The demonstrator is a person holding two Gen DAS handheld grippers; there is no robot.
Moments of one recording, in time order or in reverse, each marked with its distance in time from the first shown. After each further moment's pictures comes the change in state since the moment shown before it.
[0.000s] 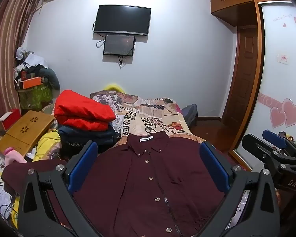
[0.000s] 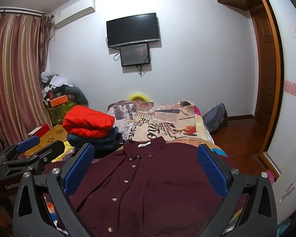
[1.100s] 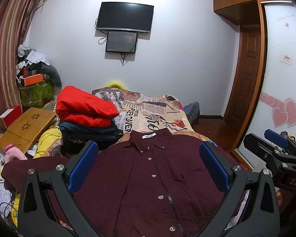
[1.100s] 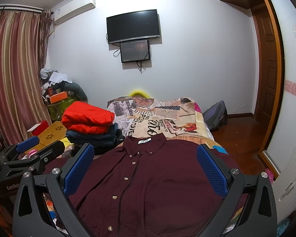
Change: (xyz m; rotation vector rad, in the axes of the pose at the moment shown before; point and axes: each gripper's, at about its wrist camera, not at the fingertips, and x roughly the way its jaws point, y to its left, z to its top) left arm 0.008 0.007 -0.008 -0.007 0.022 0.006; right arm 0.010 0.003 -0.005 -0.002 0.026 -0.006
